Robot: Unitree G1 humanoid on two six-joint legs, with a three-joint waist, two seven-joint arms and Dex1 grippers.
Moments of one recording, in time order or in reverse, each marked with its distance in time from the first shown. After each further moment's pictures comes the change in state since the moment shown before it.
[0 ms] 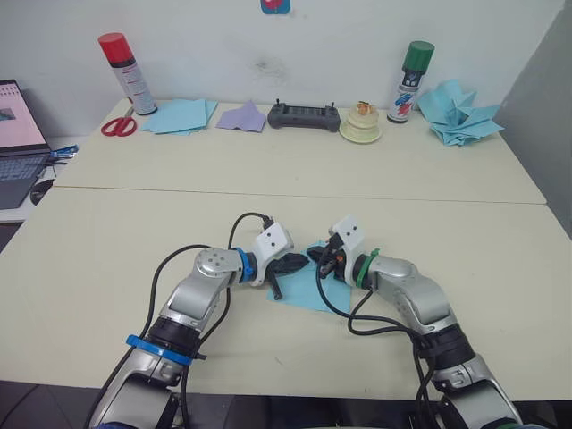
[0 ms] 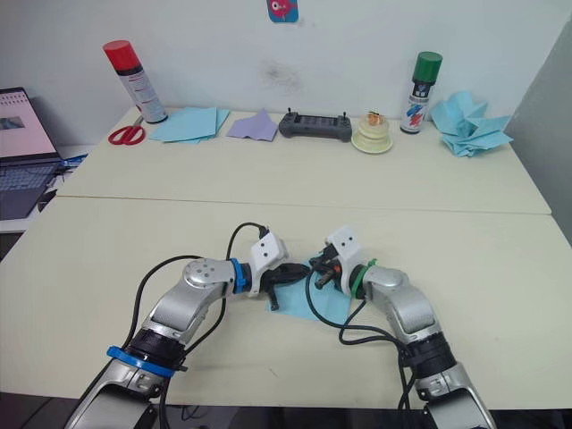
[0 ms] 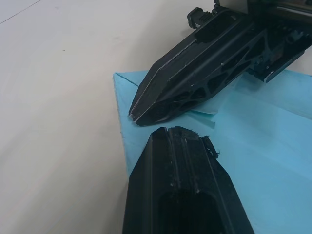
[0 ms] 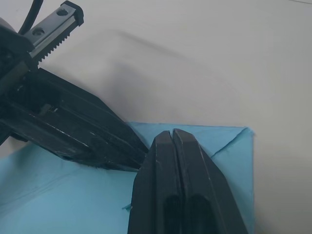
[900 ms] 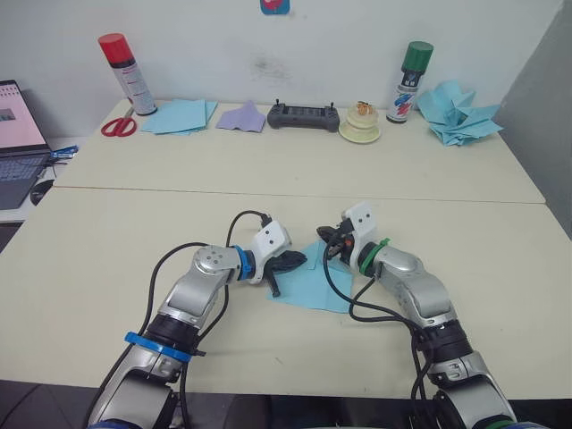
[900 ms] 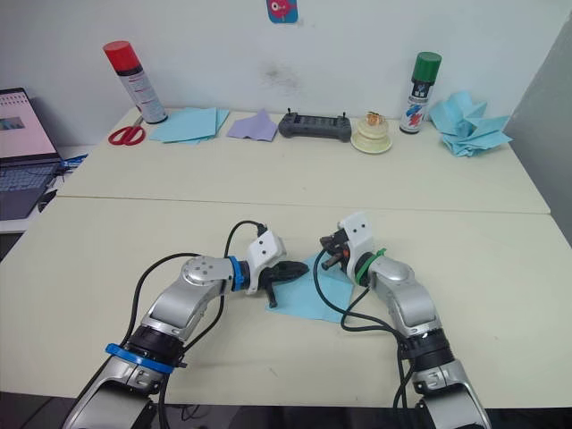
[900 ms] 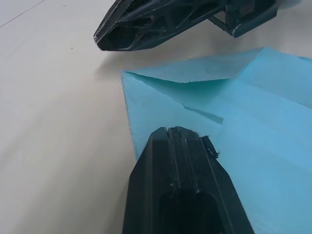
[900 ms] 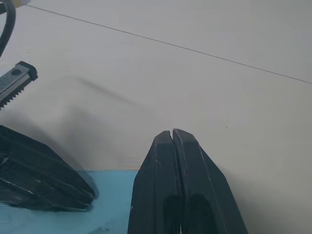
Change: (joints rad) left arm -0.009 0.007 0.002 0.012 0.000 -0.006 -0.001; right arm -0.018 0.029 -0.082 0.049 0.002 -0.131 -0.055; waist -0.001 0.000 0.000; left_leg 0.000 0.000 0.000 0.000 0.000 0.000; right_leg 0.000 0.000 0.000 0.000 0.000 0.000
